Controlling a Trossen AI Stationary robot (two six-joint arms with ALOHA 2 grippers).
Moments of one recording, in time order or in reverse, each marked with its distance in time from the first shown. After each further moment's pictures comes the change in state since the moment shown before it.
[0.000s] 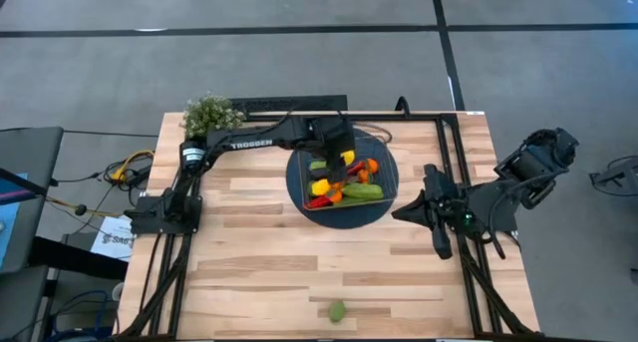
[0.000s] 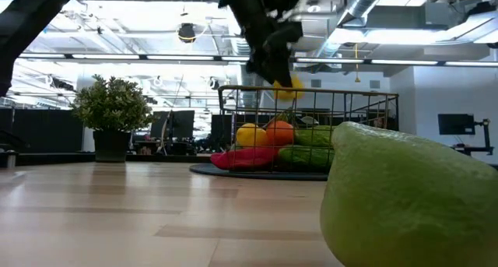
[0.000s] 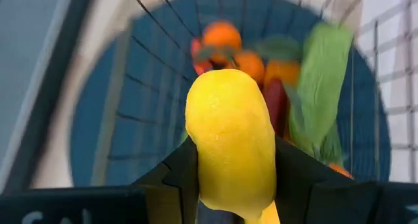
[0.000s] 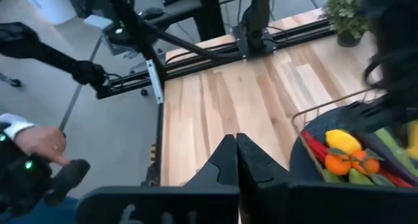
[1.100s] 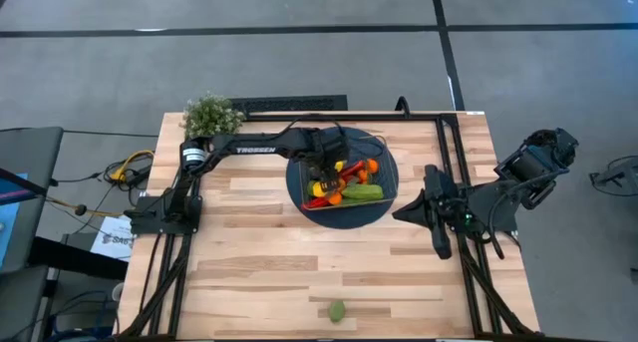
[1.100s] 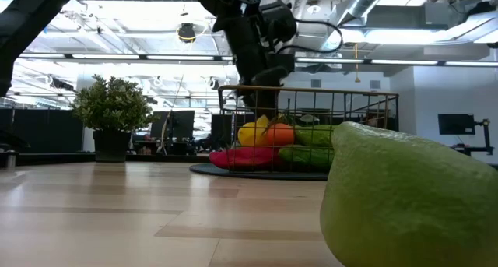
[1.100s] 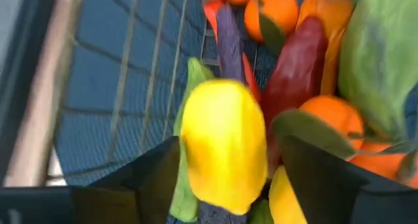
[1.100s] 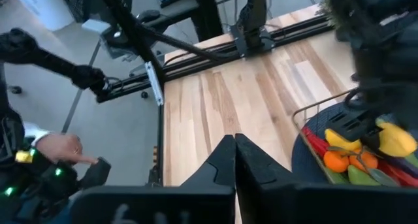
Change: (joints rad) left arm 0.001 0.000 -0.192 0.087 -0.061 -0.020; right arm -0.001 0.000 0.000 -0.005 -0.001 0.039
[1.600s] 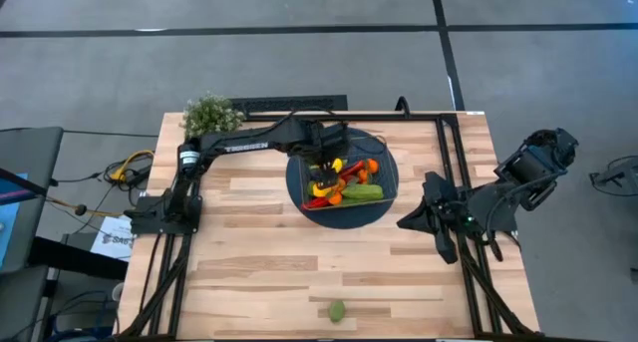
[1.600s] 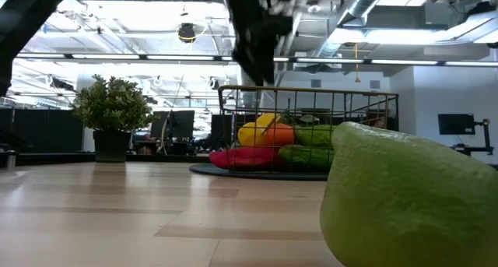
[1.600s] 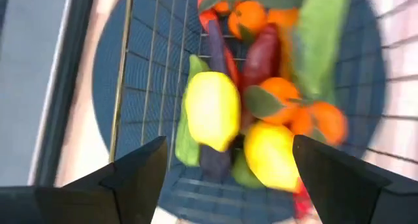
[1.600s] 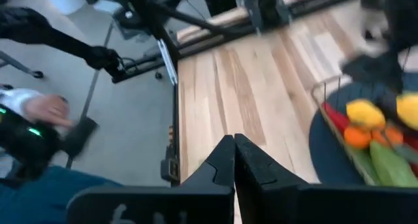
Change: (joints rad) left arm -0.054 -0.027 0.267 -0.347 -0.041 -0.020; right arm 0.001 0.000 0.000 -0.050 -0.094 0.073
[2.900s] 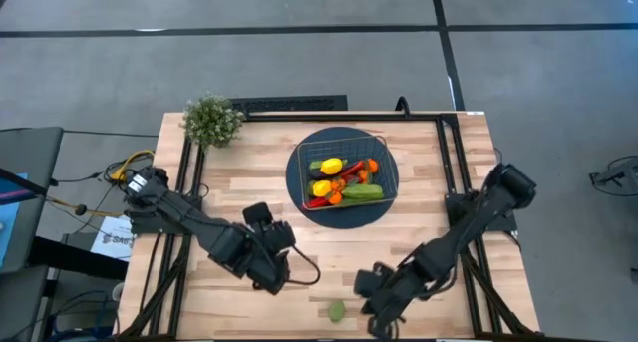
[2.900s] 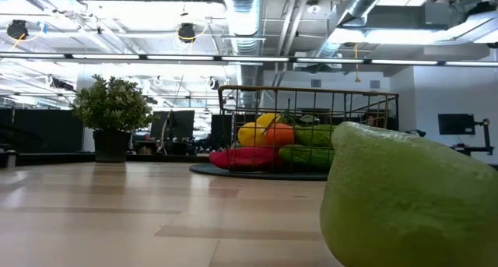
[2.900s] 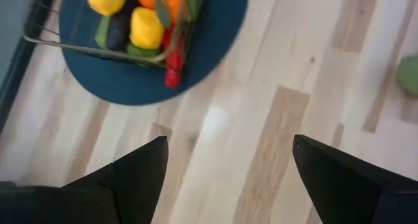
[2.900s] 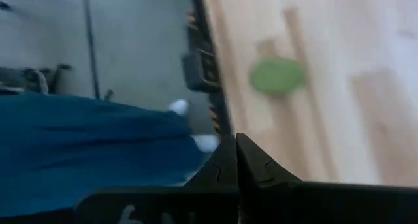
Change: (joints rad) left arm -0.741 -0.267 -0.242 -0.252 -0.362 -0.836; right arm 0.050 0.477 -0.268 0.480 -0.386 0.295
